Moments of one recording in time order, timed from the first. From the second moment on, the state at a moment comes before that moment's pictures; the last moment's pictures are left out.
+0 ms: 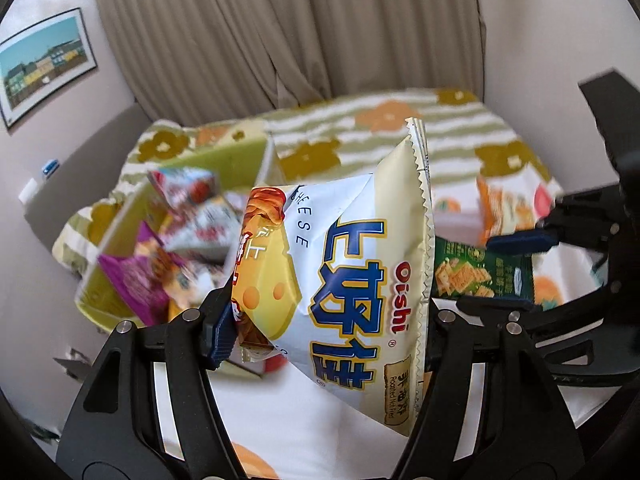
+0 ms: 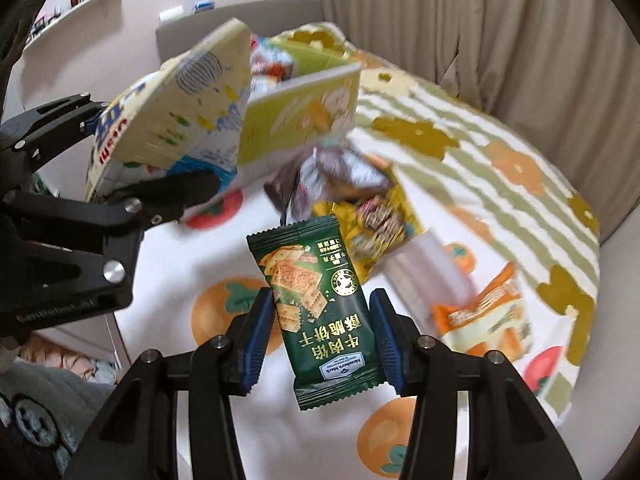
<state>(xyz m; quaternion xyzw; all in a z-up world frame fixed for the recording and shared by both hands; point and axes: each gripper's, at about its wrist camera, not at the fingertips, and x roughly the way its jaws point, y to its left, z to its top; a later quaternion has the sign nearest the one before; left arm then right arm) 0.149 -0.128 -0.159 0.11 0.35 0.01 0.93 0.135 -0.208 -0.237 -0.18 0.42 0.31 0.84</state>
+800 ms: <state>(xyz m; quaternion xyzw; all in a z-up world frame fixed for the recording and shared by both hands) 0.233 0.103 -0.102 0.07 0.35 -0.01 0.94 0.193 -0.027 -0.139 -0.05 0.40 0.27 0.88</state>
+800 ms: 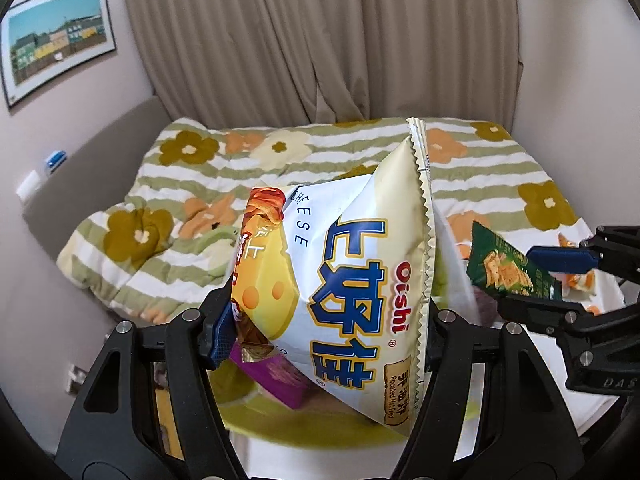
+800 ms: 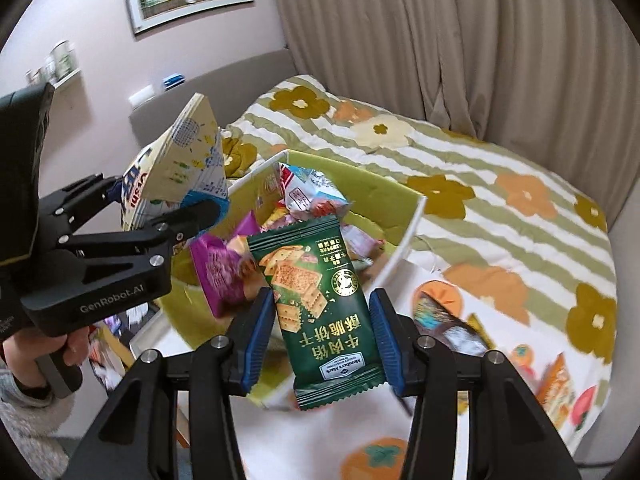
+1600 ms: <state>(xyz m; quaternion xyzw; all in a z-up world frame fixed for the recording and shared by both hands) 0.246 0.185 -0.136 0.01 0.39 -0.05 0.92 0.197 0.027 -0.175 -0.04 0.44 0.20 0.87</state>
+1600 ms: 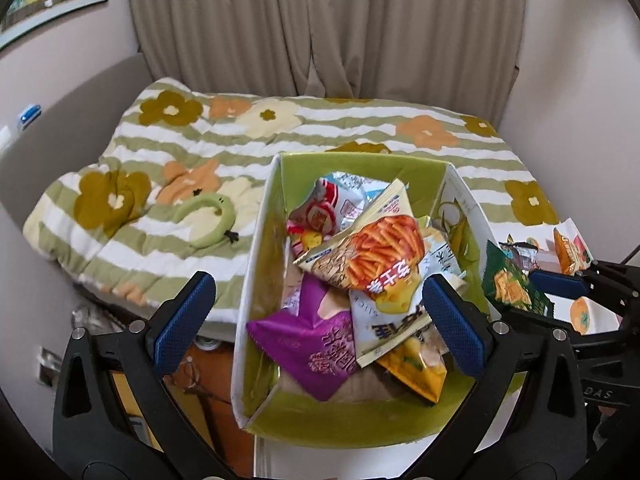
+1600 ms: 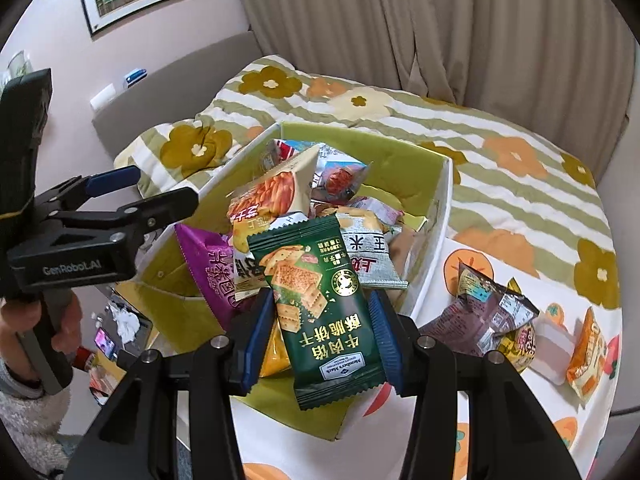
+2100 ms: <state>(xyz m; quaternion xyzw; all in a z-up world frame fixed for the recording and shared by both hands) 0.229 0.197 -0.151 0.01 0.41 -0.04 0.91 0.187 0.035 -0.203 -0.04 0.42 0.21 0.88</state>
